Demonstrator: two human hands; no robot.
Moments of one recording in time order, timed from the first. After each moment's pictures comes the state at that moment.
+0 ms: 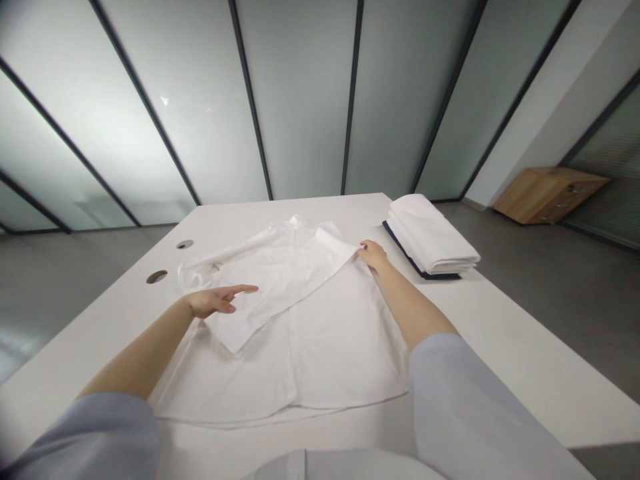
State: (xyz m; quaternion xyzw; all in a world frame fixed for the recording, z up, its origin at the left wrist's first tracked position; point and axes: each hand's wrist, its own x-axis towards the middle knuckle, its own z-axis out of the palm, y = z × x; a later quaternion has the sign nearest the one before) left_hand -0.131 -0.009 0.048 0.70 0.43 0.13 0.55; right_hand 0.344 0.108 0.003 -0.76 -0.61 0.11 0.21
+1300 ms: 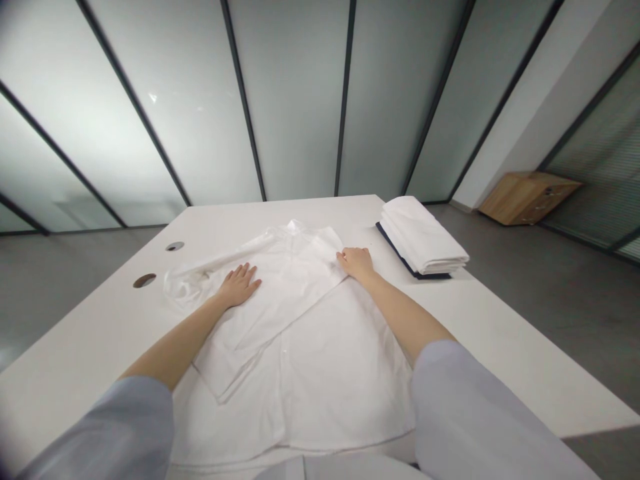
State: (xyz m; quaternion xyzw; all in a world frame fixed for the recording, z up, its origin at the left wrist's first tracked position) left_hand -0.072 0.042 -0.005 0.78 0.63 -0.03 0.00; right_hand 0.300 0.072 0.015 -0.69 -0.72 -0.05 0.08
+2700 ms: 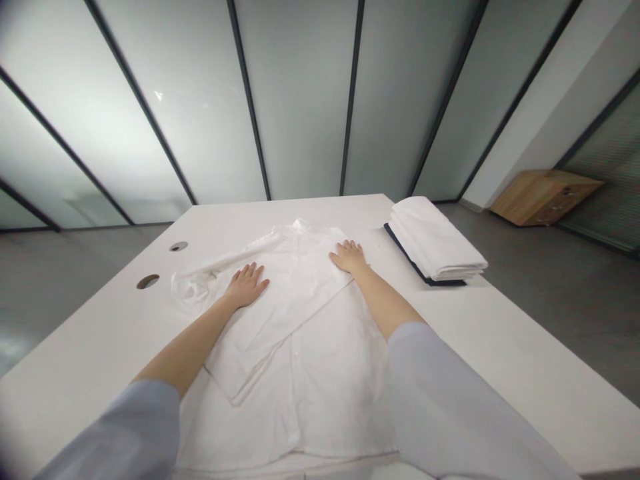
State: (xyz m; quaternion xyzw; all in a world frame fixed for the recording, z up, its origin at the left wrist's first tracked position) left_hand -0.064 0.046 -0.006 0.78 0.63 -0.01 0.00; right_hand 0.277 0.124 -0.004 -0.68 -0.73 0.00 0.03
